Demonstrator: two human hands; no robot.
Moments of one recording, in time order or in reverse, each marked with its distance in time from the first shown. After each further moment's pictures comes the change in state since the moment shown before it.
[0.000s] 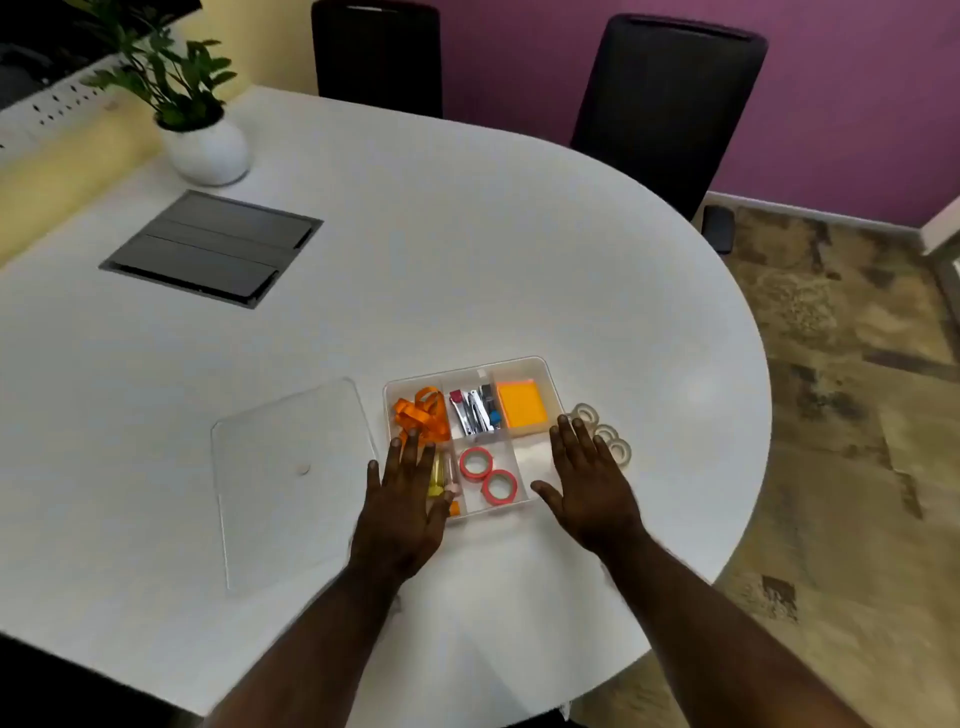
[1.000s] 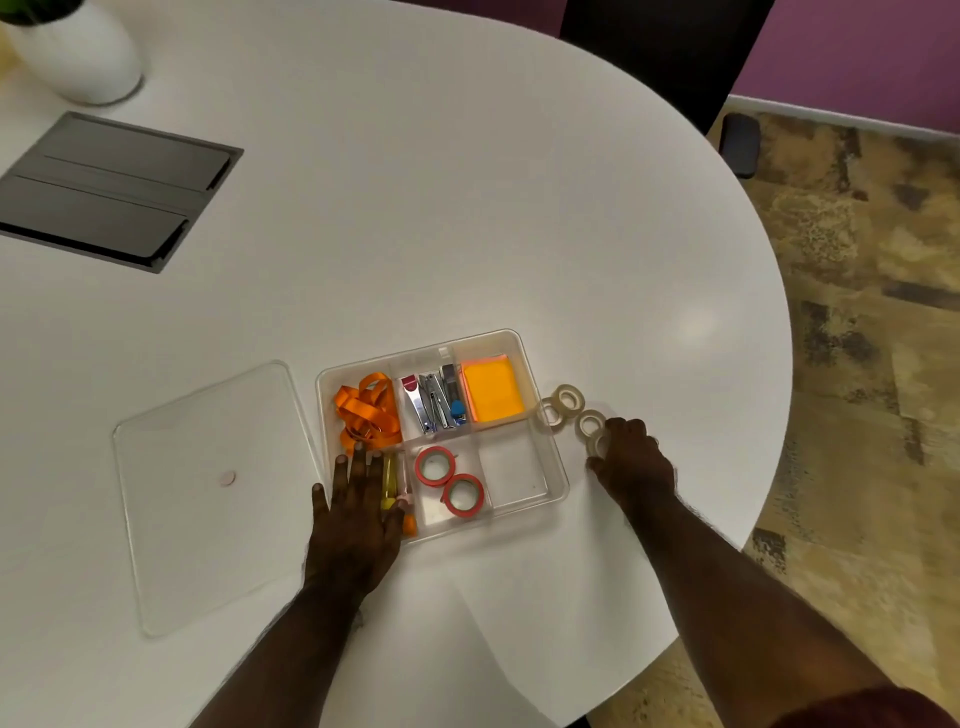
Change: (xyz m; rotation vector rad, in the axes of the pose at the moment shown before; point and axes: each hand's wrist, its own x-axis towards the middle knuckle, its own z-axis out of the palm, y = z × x) left_hand 0.048 -0.013 0.064 0.090 -0.156 -0.180; right_hand 0.058 0.115 0.053 0.089 -0.278 0.569
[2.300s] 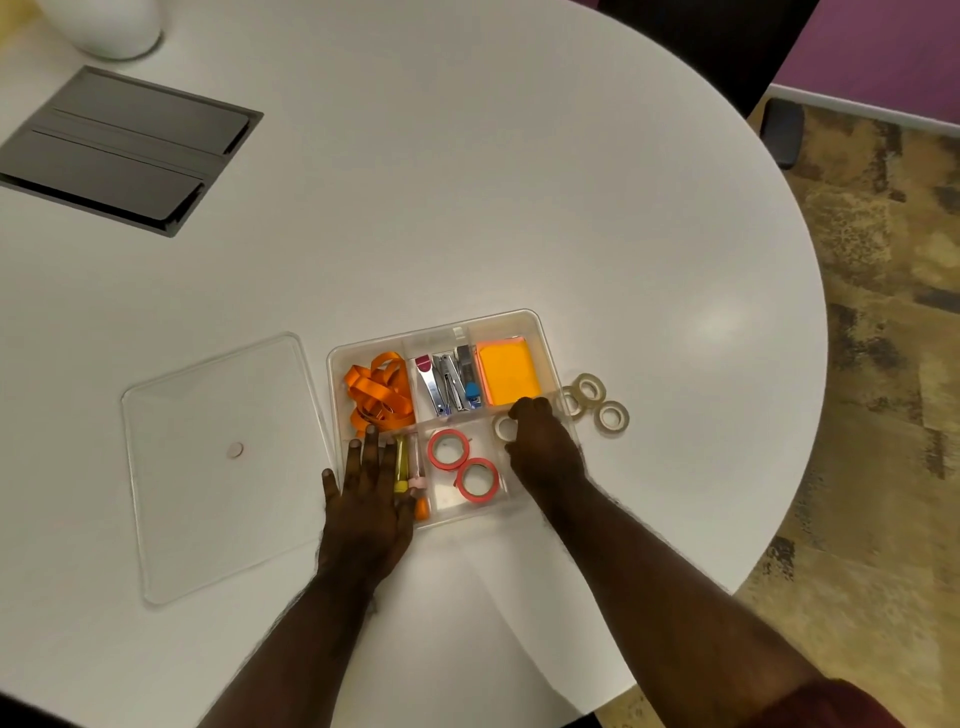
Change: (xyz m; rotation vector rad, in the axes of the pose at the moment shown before) left_hand 0.001 -0.003 0.017 0.006 -0.007 -0.024; right_hand -0.020 -0.116 0.025 0.235 0.016 -0.345
